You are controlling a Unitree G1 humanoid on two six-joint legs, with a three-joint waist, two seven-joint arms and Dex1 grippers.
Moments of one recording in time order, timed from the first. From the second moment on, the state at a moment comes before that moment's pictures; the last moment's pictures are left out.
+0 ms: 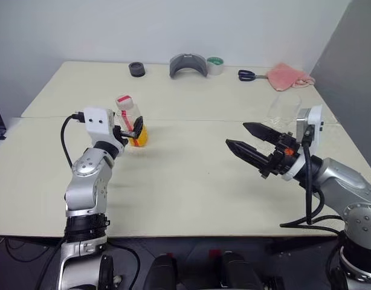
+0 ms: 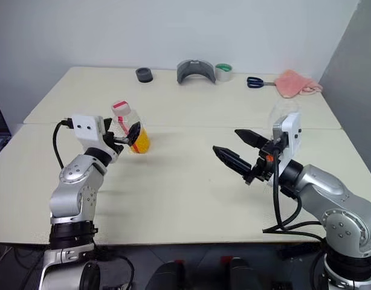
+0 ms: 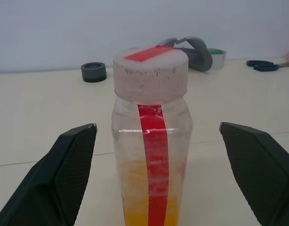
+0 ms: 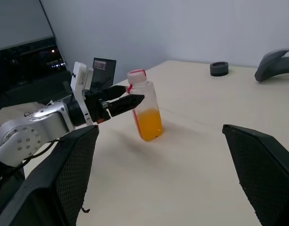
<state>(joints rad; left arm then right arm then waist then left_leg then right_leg) -0.48 0.37 0.25 0.05 -0.24 0.33 -0.29 -0.32 -0.48 -0.24 -0.68 0.98 0.92 0.39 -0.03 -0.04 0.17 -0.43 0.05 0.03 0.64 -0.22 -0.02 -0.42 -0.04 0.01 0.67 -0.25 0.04</state>
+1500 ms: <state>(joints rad) -0.72 0.36 0.19 0.54 -0.19 0.06 -0.42 -0.42 -0.60 -0.19 -0.66 1.02 0.87 0.22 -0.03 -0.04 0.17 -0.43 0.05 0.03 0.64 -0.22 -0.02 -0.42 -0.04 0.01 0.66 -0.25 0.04</state>
